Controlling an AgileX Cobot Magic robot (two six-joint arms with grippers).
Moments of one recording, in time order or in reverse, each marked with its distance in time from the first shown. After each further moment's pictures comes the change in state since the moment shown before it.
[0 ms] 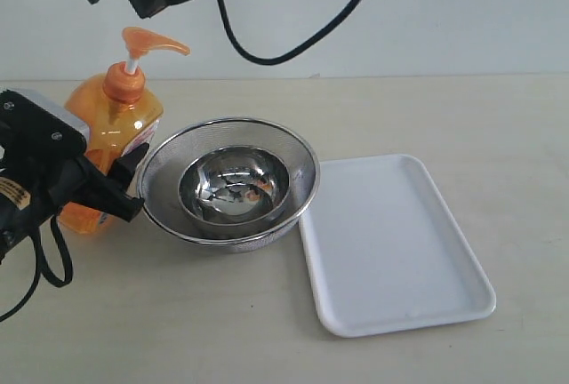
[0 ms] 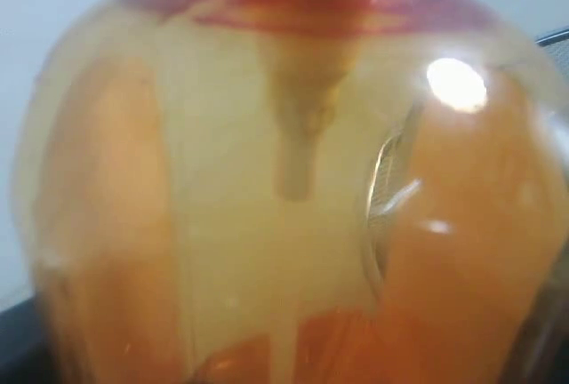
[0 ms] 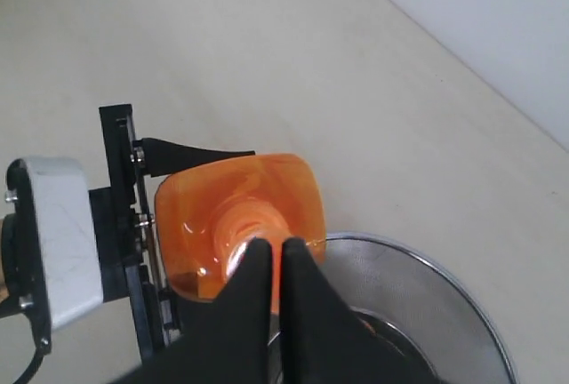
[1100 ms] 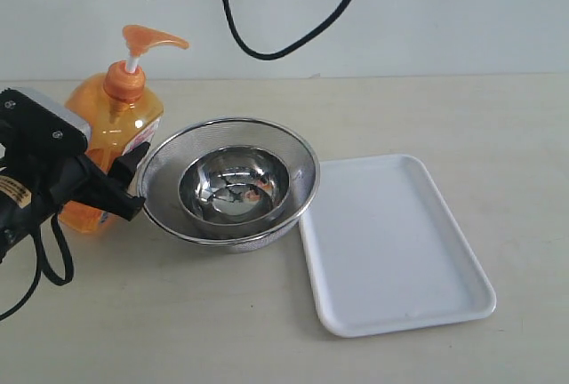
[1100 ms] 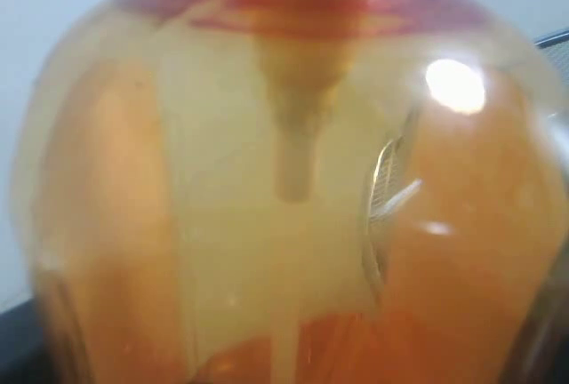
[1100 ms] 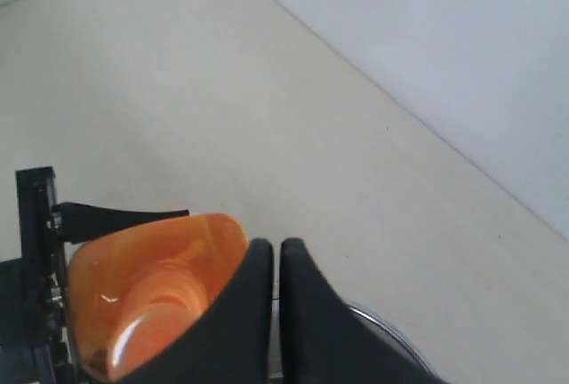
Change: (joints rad) left arm 0.002 0.000 -0.006 0.001 0.004 0.000; right arm -0.031 0.044 0.001 -0.005 -0.153 -0.019
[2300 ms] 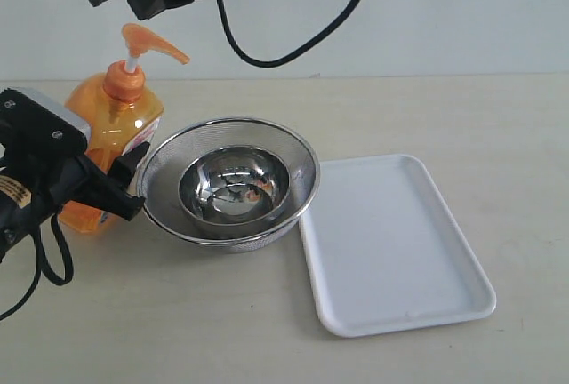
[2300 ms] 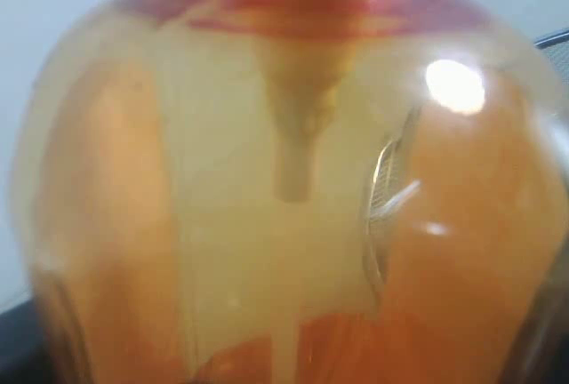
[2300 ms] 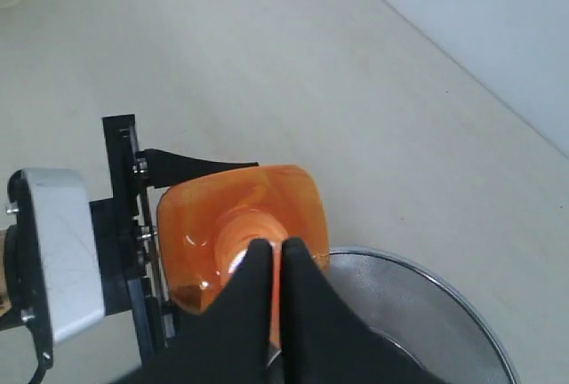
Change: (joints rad) left arm 0.000 0.000 0.000 0.002 0.000 0.000; right arm 0.019 -0.035 0.000 0.058 0.130 -0.027
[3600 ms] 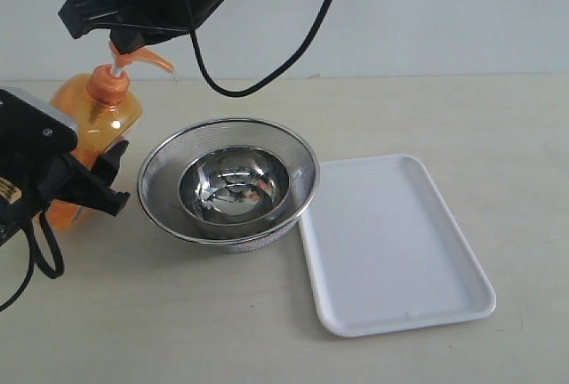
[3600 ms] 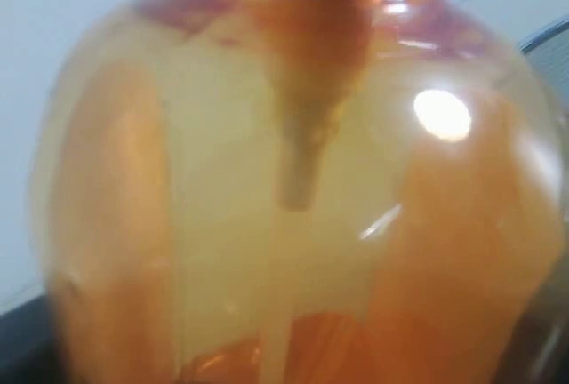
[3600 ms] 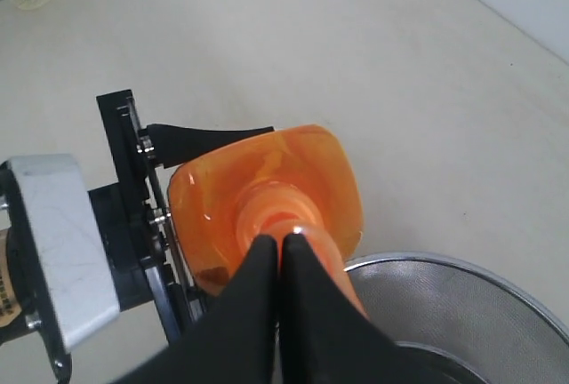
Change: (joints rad) left arm 0.012 0.000 0.000 -0.076 0.008 0.047; right arm 0.015 0.137 -0.034 0.077 0.010 0.005
